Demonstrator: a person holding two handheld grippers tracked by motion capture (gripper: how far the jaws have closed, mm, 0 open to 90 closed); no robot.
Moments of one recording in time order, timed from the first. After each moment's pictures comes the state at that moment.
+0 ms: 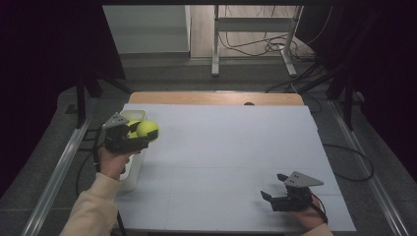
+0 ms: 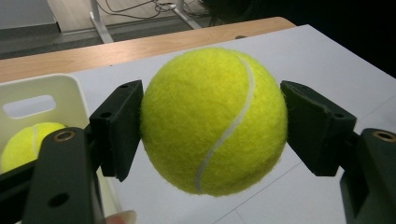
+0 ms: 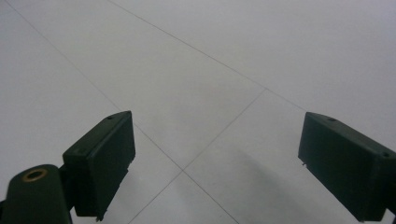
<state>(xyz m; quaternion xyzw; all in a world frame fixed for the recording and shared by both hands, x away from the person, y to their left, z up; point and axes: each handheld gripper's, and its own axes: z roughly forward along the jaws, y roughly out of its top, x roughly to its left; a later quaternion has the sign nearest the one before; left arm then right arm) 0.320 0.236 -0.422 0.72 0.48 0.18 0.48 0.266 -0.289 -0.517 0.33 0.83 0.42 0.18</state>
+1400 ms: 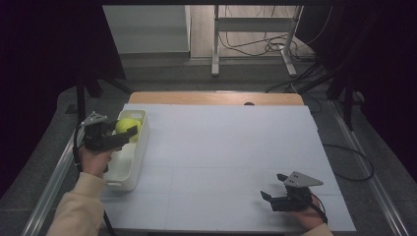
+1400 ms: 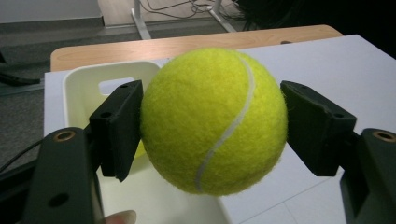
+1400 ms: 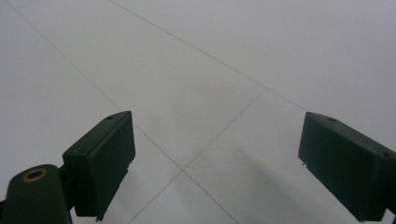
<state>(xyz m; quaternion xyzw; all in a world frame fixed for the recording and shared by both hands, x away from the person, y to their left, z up) 0.319 0.285 -0.424 0.68 0.53 0.21 0.45 0.267 -0.288 -0.518 0.33 0.83 0.42 0.18</state>
